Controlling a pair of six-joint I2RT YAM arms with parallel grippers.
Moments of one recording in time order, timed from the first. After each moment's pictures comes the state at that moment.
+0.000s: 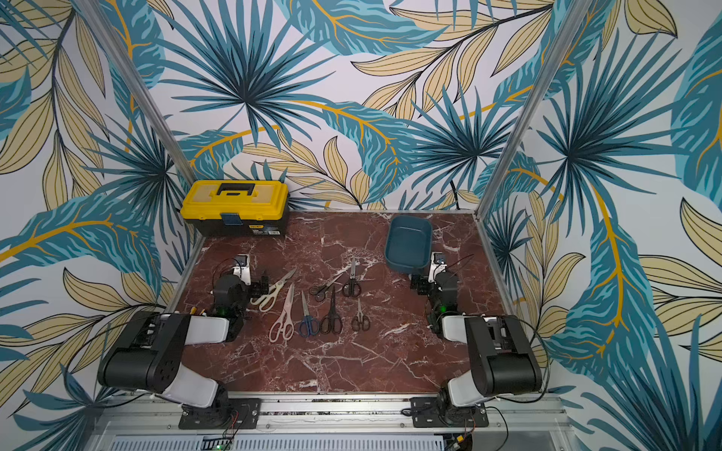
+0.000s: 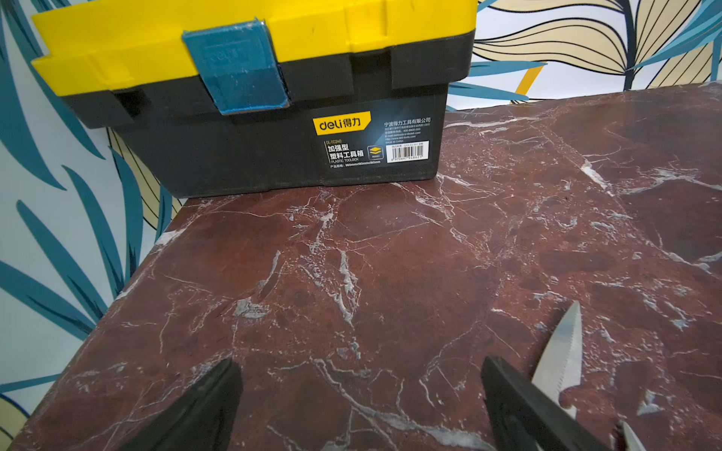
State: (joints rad) left arm -0.07 1.54 0.38 0.83 -0.16 0.05; right arm 0.02 1.51 0.40 0.78 0.10 0.04
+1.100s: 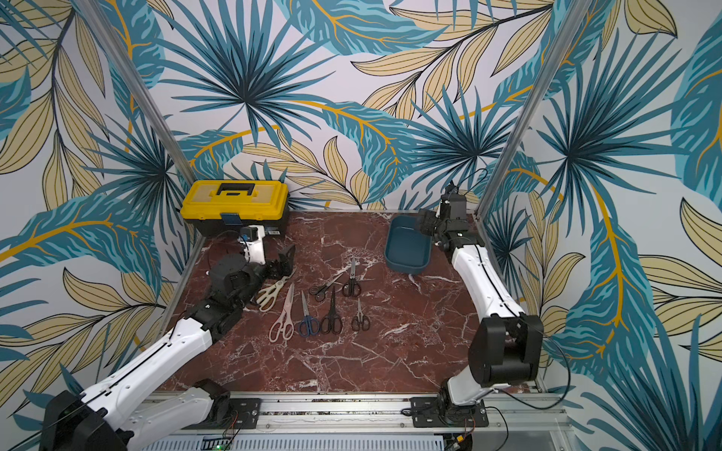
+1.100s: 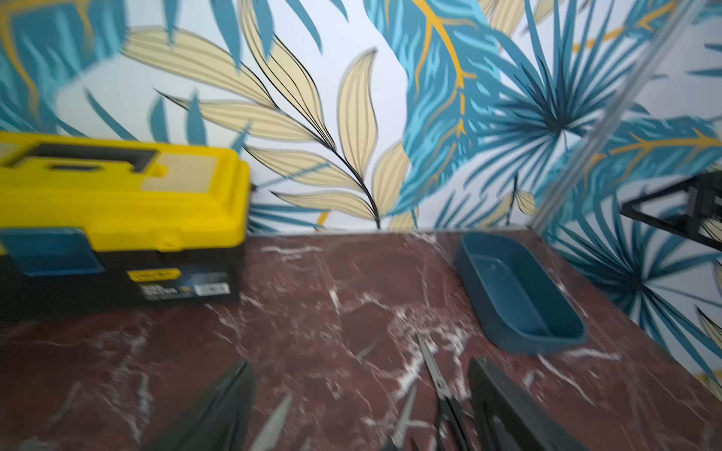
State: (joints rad) left arm -0.50 1.05 0.74 0.08 -0.14 -0.28; right arm 0.01 1.64 1.47 -0.47 0.07 0.25
